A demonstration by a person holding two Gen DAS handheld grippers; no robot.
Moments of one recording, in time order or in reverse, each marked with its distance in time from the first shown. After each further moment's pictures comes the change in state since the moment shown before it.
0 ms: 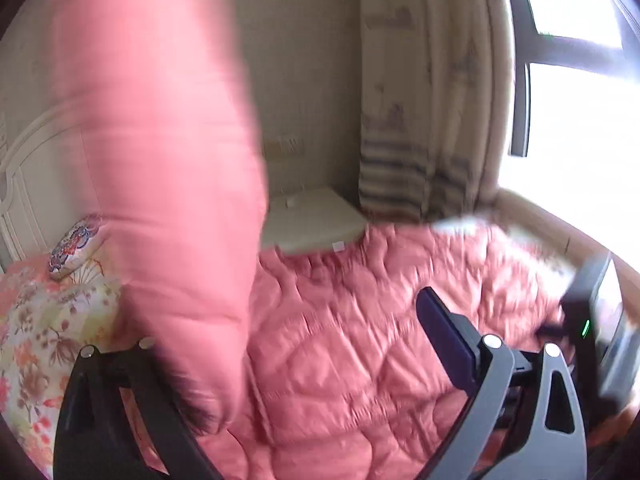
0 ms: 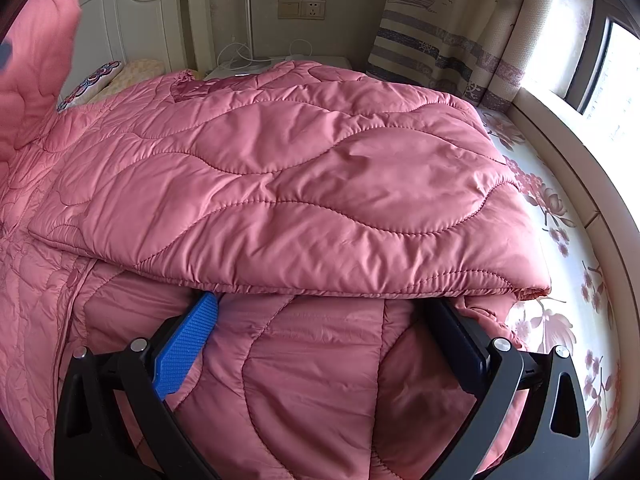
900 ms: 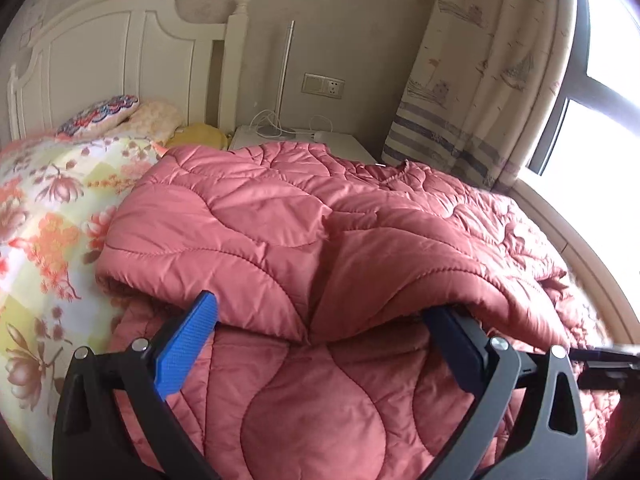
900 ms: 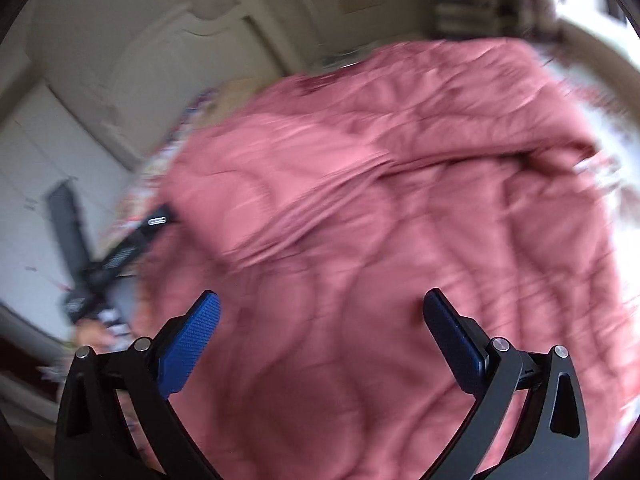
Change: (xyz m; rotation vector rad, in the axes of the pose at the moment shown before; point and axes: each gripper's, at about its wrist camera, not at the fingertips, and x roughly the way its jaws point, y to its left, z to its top) left arm -0.019 0.075 -0.103 -0.298 0.128 -0.054; right arm -0.076 0.014 -0.056 0.188 0.057 0.576
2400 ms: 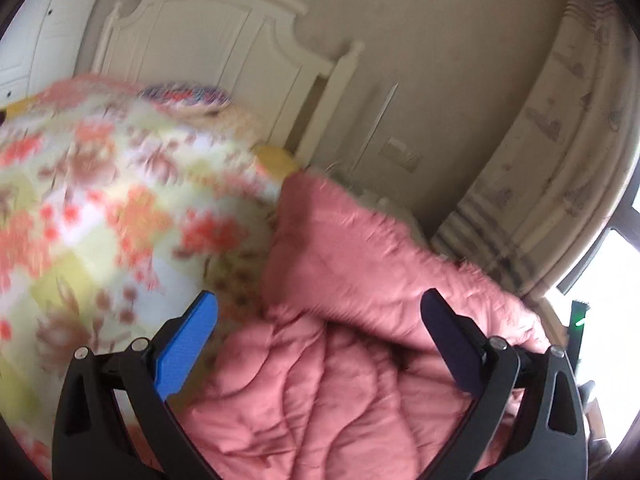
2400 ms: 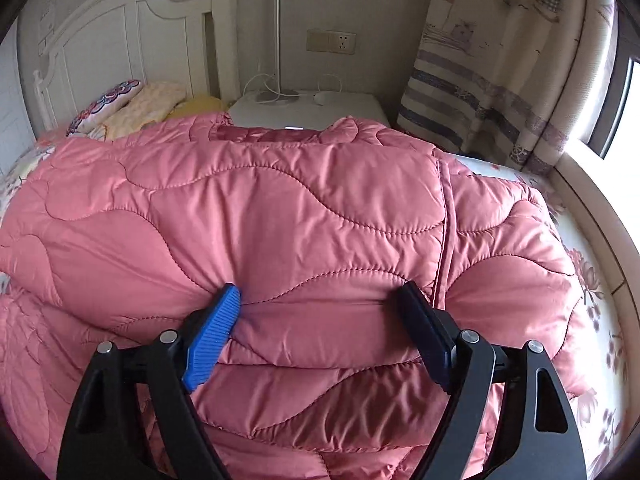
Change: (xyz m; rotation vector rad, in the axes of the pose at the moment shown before) left arm -0.051 0.069 0.022 -0.329 -0.200 0.088; right arm 0.089 0.040 0.122 -0.257 -0.156 -0.514
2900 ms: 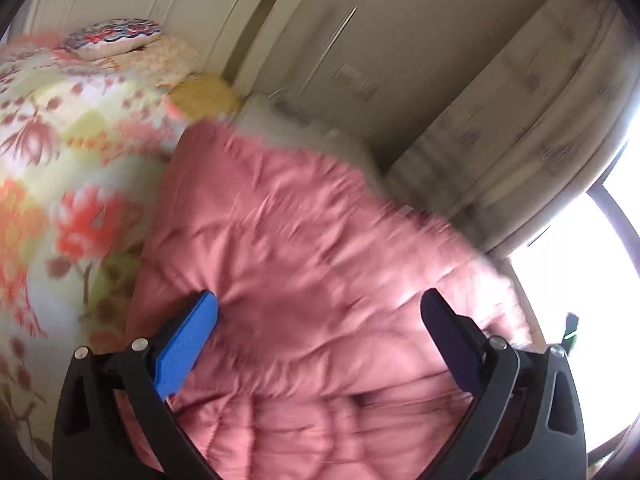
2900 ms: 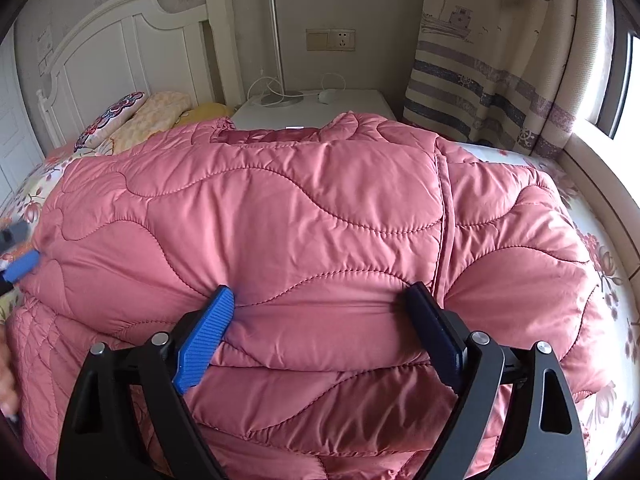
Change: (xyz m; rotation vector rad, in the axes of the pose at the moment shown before) left arm 0.088 -0.005 0.032 -0.023 0.279 -0.227; right arm 0.017 -0.020 -0.008 0.052 0.007 0.061
